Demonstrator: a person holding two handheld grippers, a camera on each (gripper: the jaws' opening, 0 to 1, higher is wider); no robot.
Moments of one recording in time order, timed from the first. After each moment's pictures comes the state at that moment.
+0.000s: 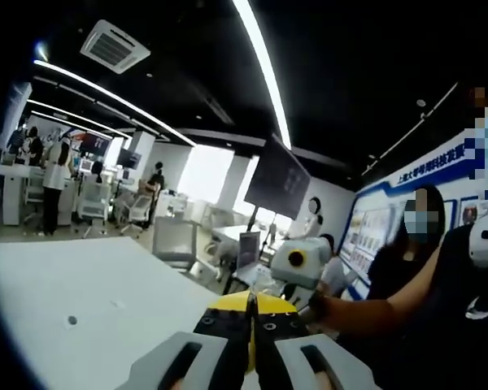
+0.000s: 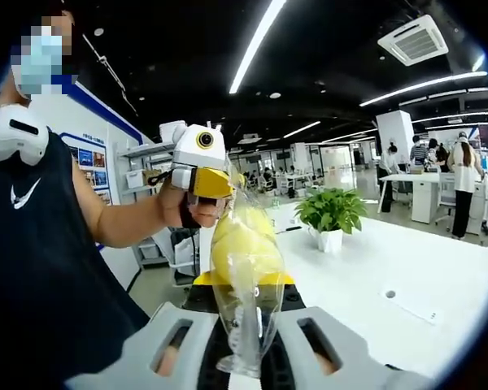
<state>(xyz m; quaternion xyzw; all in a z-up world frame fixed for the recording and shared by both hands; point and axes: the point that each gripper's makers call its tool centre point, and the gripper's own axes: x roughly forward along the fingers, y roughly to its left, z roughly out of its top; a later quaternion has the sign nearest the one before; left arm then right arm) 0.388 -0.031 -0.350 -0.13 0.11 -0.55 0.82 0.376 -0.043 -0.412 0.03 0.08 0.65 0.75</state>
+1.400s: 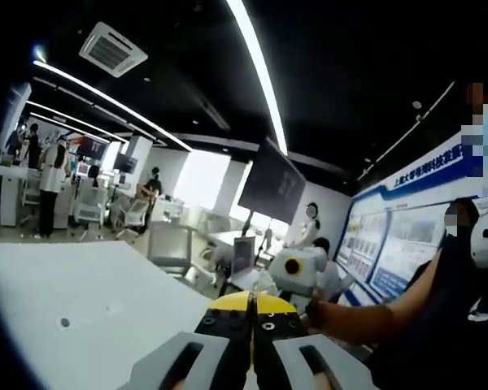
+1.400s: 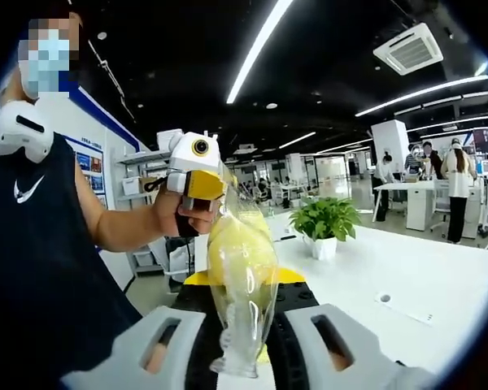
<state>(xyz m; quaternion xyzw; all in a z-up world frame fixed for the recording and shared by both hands) 0.379 -0.047 -0.346 -0.14 0.10 -0.56 0.81 0.376 -0.058 -0.412 0.04 0.05 0.64 0.77</state>
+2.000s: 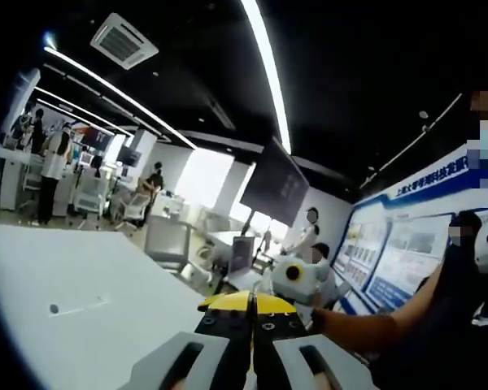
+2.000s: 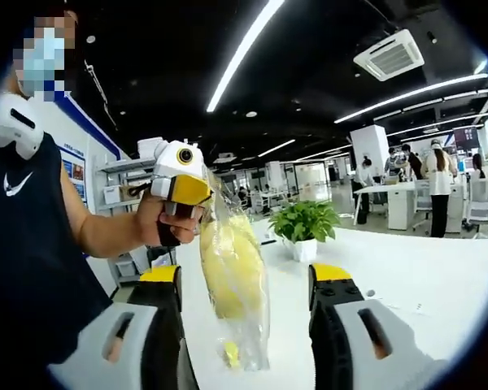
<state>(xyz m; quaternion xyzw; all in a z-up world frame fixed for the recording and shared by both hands) 0.387 -0.061 -0.365 -0.18 0.11 -0.56 0.81 0.395 -0.084 -0.430 0.07 0.04 0.57 0.82</state>
